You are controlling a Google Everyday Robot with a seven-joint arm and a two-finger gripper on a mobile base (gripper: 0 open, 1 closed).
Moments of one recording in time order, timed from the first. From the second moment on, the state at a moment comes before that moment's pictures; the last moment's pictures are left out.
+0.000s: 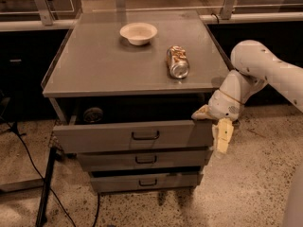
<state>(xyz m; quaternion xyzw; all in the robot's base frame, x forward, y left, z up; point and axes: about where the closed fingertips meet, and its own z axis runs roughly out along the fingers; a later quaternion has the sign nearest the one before) 0.494 -0.178 0.716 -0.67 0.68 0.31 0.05</state>
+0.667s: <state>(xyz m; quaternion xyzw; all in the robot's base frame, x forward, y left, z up) 0.475 -0.178 0.725 -0.71 0.63 0.31 0.00</state>
